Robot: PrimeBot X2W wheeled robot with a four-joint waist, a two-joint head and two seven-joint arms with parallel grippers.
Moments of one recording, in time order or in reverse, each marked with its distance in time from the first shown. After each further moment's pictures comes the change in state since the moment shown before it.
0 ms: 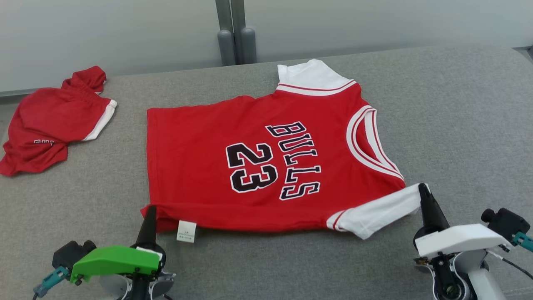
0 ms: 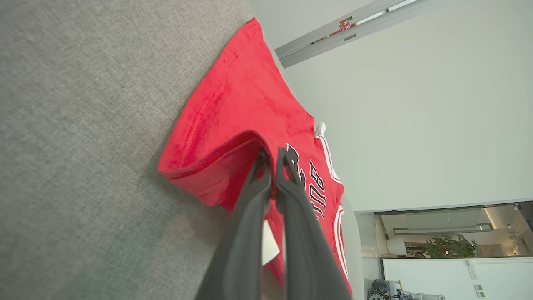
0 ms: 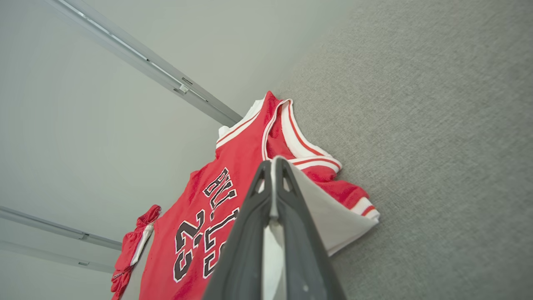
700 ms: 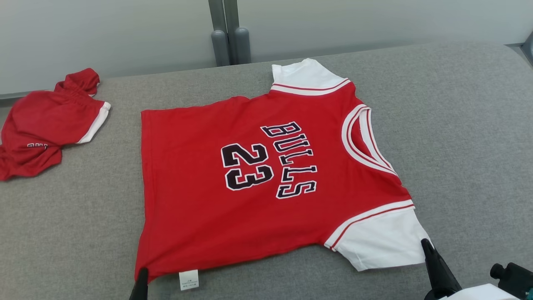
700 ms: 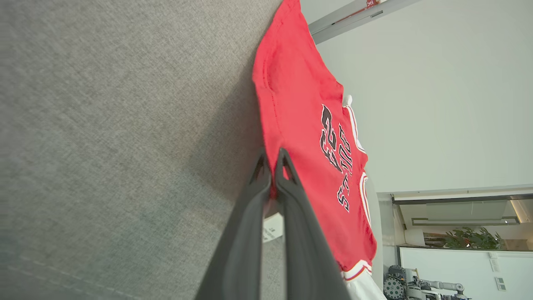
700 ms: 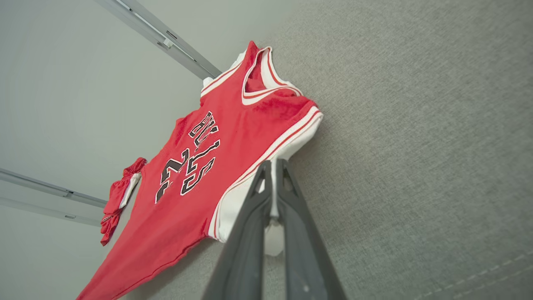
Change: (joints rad) left arm 0.333 0.032 0.025 -0.259 0.026 0.004 0.016; right arm 0.316 -0.011 0.003 -0.277 -0.063 0.000 0.093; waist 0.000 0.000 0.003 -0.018
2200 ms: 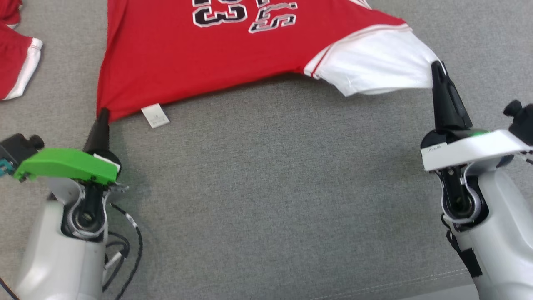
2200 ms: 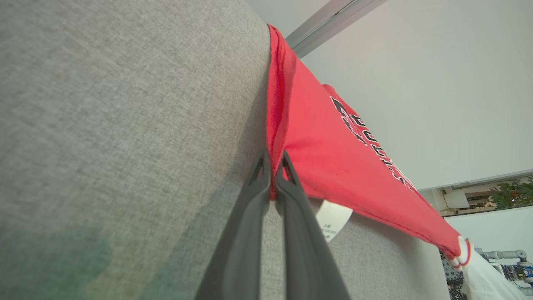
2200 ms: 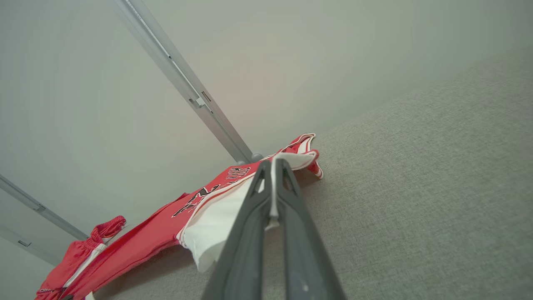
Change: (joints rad) left arm -0.826 0.116 -0.001 0.605 0.114 -0.124 0.042; right arm -0.717 -0.188 0.182 0.273 0.006 0.000 -0.259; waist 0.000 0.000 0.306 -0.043
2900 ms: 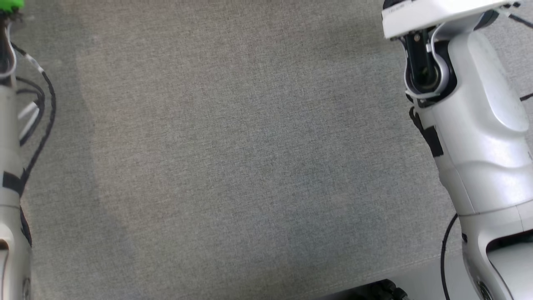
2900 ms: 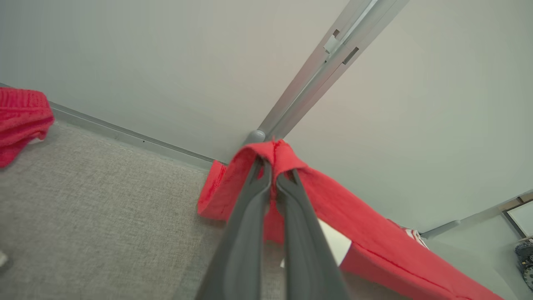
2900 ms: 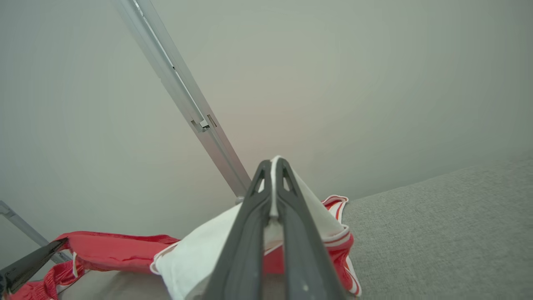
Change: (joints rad) left arm -0.655 0.109 -0.068 0.304 0.236 -0.023 -0.090; right arm -0.553 0.158 0.030 0.277 -0.146 0.000 -0.001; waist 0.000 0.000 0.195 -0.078
